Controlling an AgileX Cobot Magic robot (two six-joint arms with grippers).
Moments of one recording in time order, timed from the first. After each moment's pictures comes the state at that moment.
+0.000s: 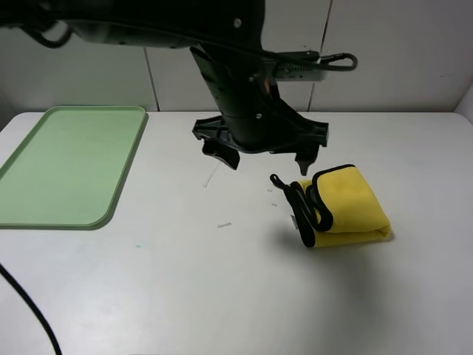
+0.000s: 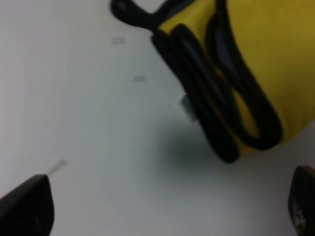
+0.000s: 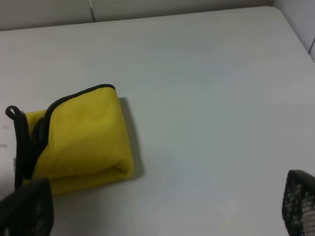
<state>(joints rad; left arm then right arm) -0.91 1.97 -1.56 0.06 0.73 -0.58 -0.02 -0.01 -0.49 -0.01 1.03 0.03</state>
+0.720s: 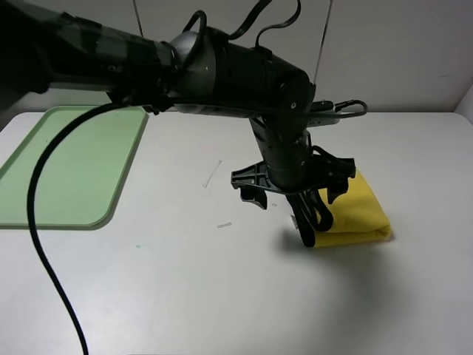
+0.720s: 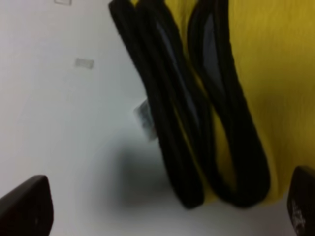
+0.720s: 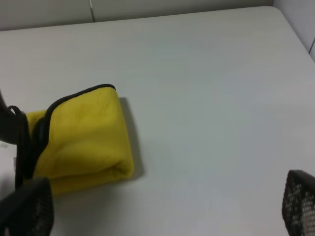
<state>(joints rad) -0.97 2.18 -1.63 0.05 0.62 -0.89 -0.02 -0.01 -0.49 -0.01 1.03 0.03</state>
